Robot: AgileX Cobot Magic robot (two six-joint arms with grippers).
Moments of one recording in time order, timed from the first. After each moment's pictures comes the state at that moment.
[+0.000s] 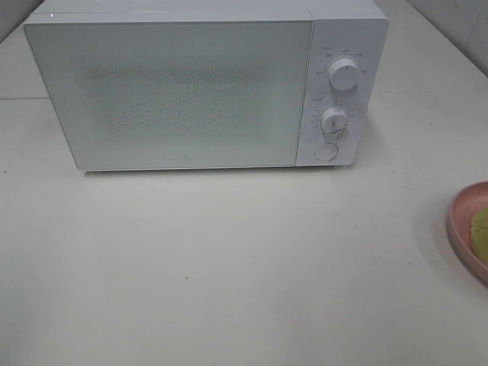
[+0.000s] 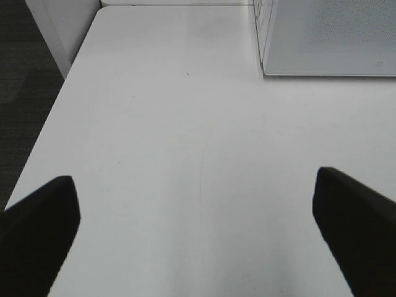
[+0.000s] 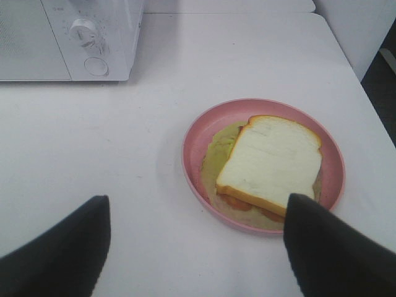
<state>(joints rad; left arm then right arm) 0.06 0.00 -0.50 0.00 1.05 0.03 0.07 0.00 -0.51 -0.09 1.04 0.06</state>
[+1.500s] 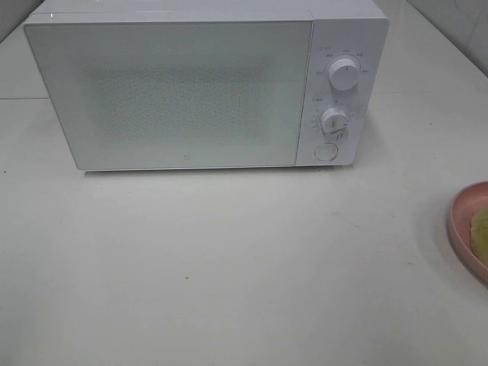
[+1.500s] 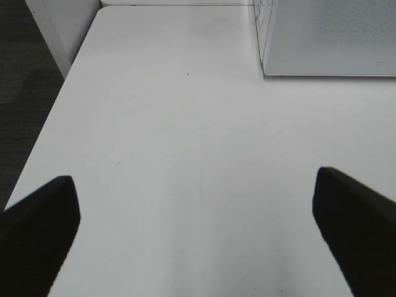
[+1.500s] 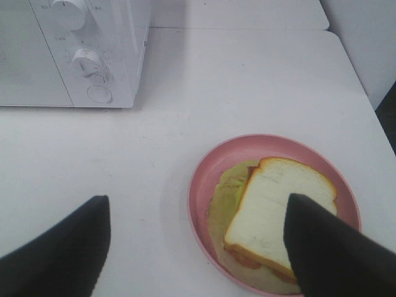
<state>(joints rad) 0.06 0.00 -0.50 0.00 1.05 0.03 0.07 0.34 -0.55 -0.09 0.77 0.06</state>
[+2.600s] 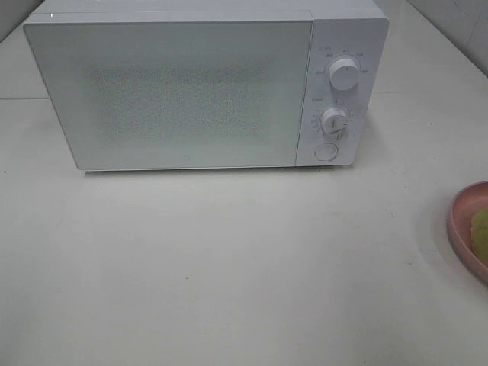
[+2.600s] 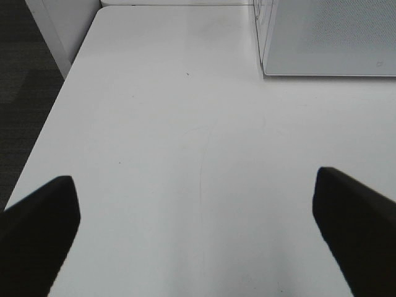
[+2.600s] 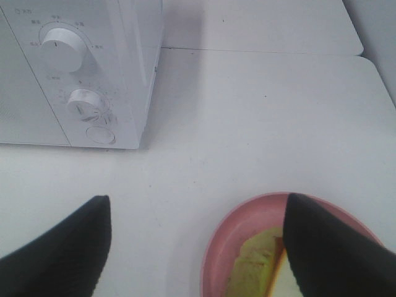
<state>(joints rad) 0.06 0.00 -0.50 0.00 1.05 0.03 0.07 0.76 -0.55 -0.09 0.35 0.06</state>
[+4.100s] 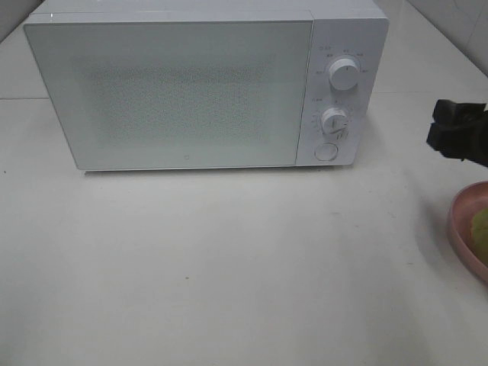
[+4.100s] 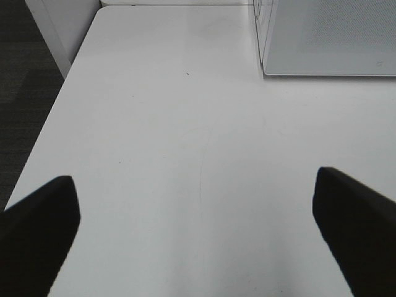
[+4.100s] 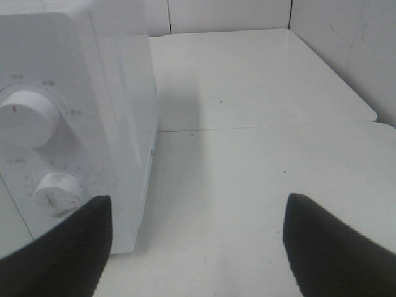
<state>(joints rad) 0.06 0.00 -0.50 0.00 1.05 0.03 0.25 1.29 -0.25 0.39 -0.85 -0.23</state>
